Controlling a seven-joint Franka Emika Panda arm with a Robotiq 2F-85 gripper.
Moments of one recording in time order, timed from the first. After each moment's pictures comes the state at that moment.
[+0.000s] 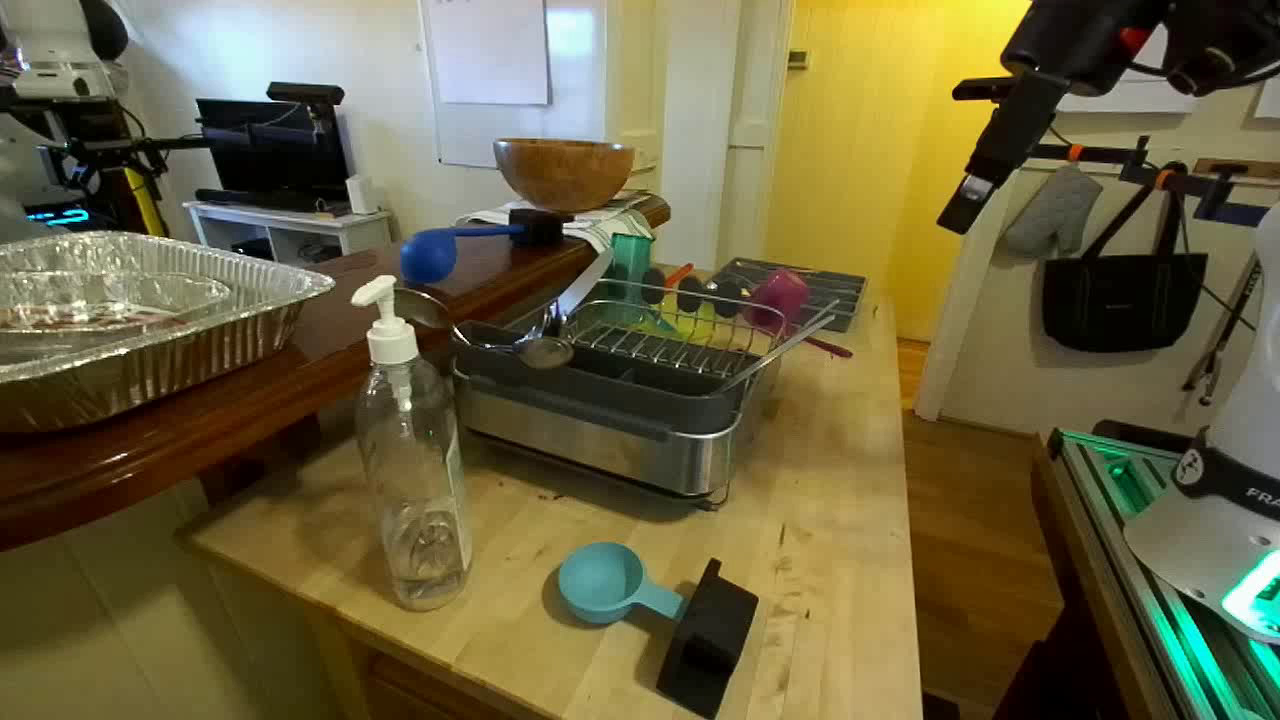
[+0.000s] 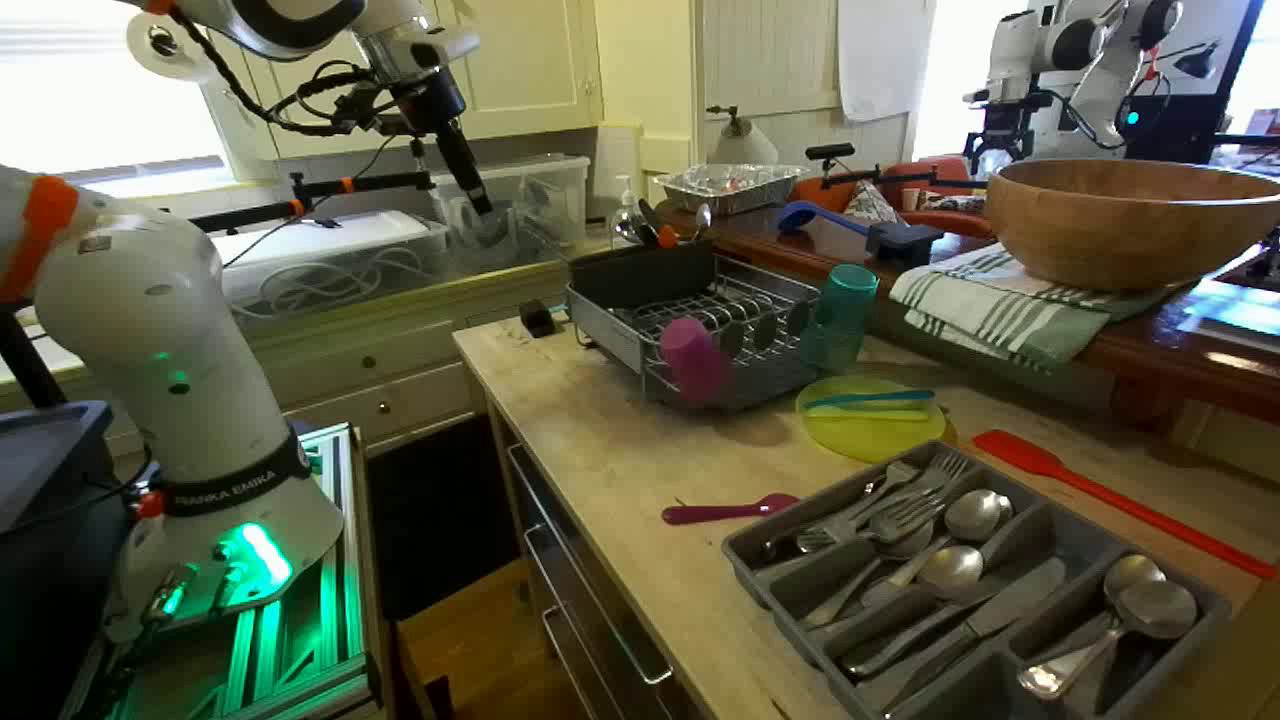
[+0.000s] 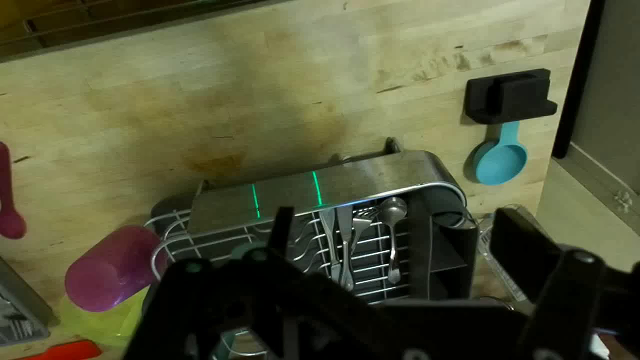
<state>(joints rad) 0.11 -0.94 0.22 -2.76 0.19 2.15 0.34</state>
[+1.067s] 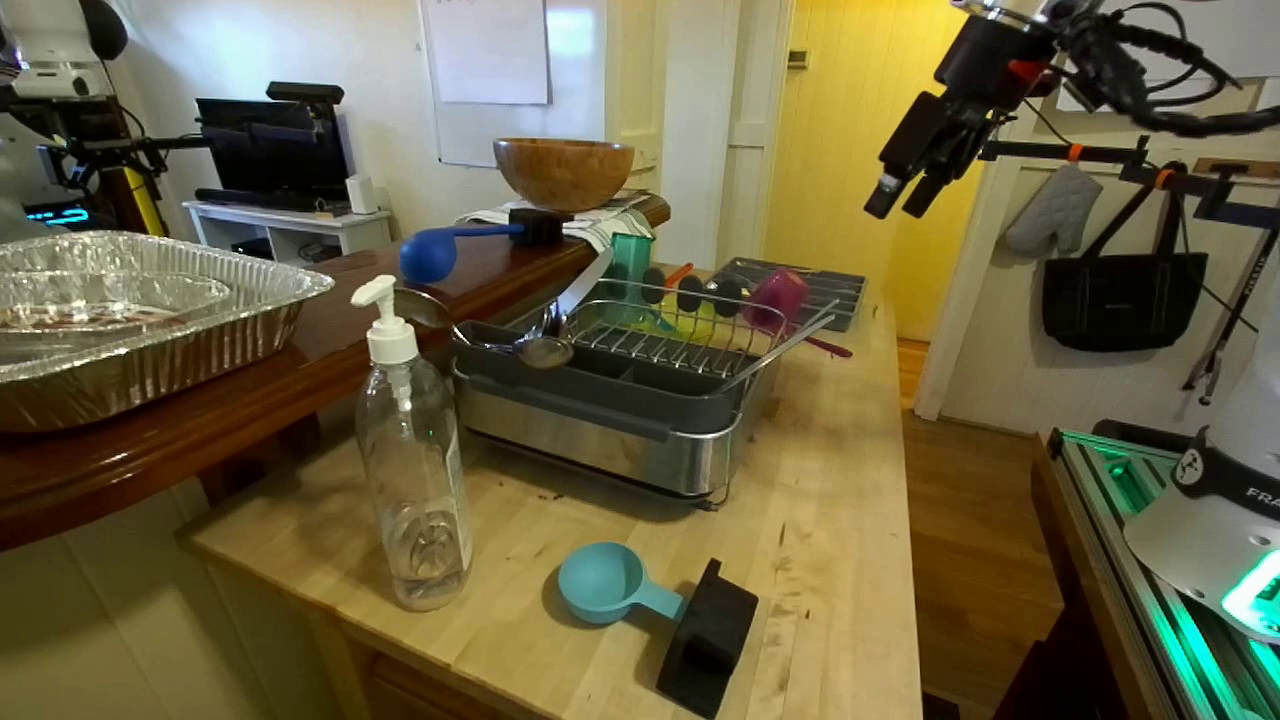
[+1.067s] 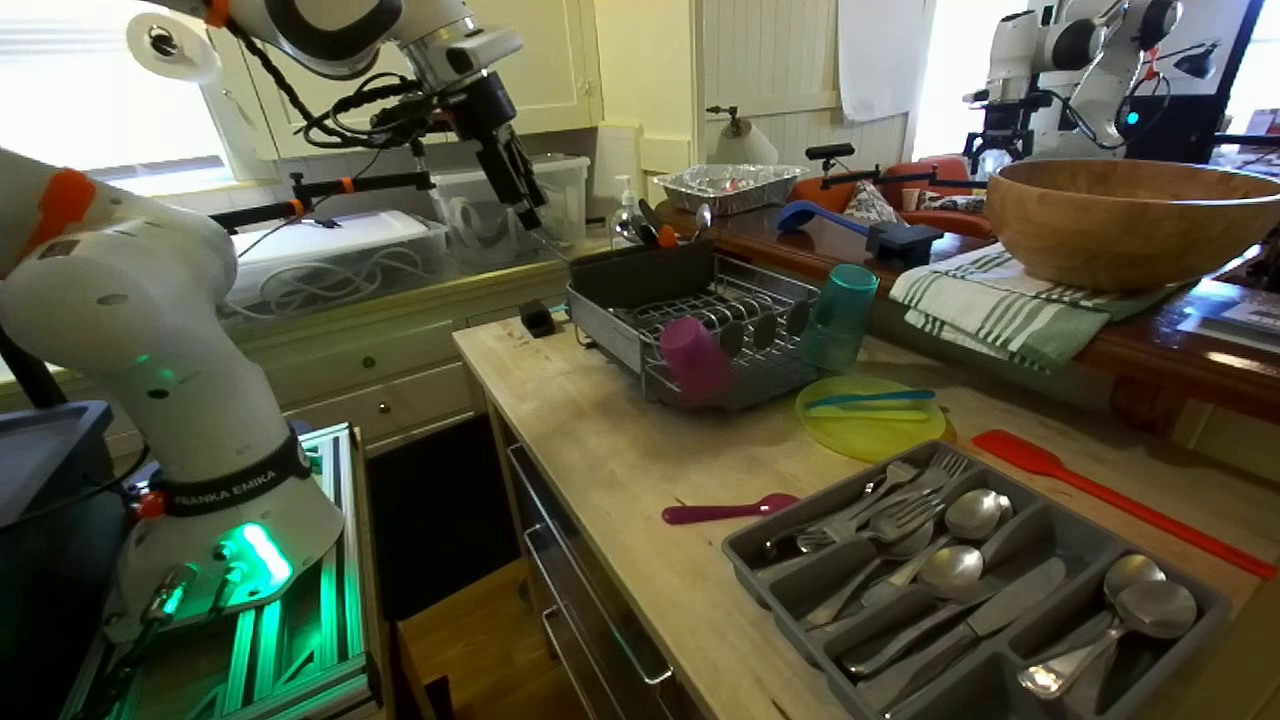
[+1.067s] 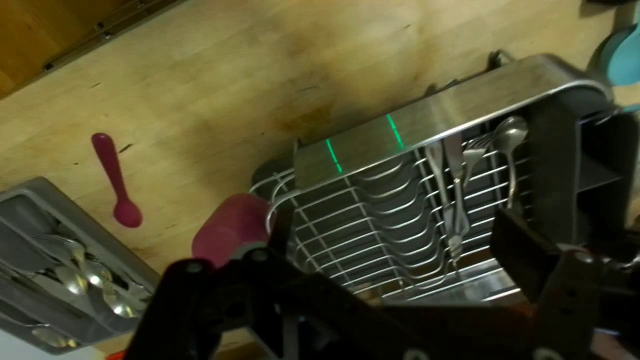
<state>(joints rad) -0.11 -0.85 0.20 -2.76 0.10 2.28 0.40</state>
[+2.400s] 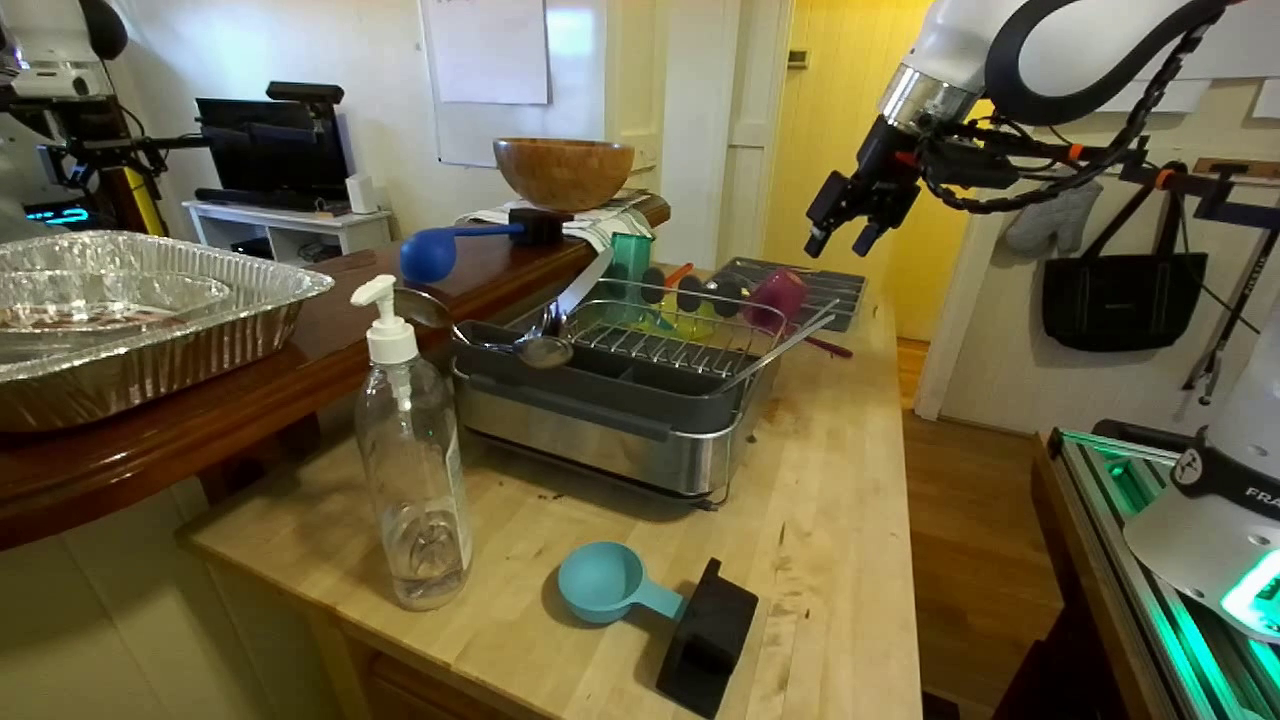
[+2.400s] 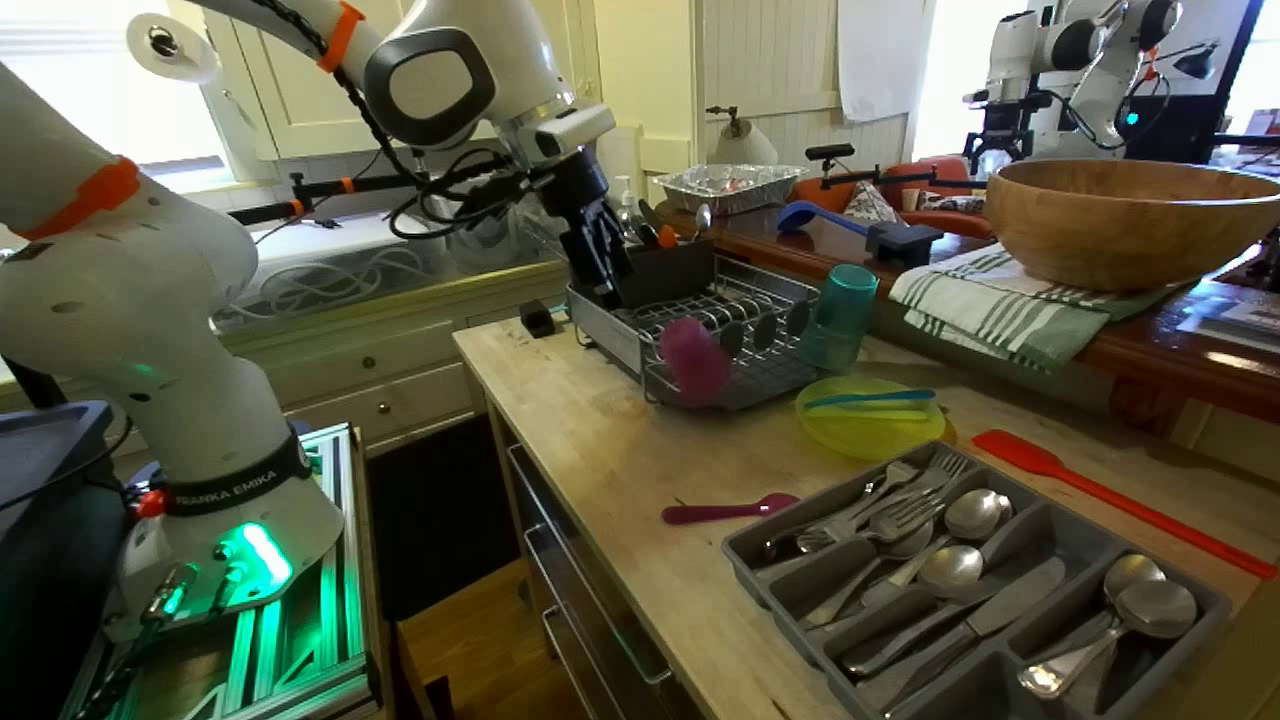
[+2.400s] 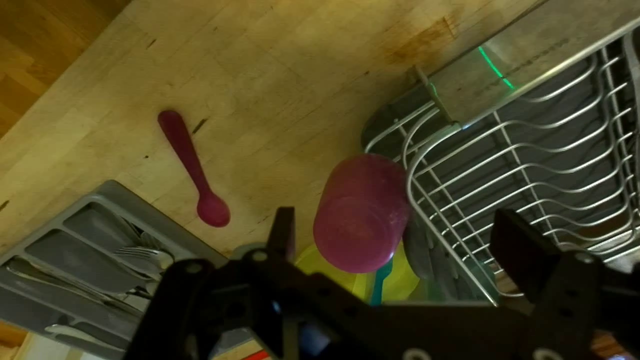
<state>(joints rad) -0.32 -0.50 0.13 -2.75 -0.02 2.61 0.43</state>
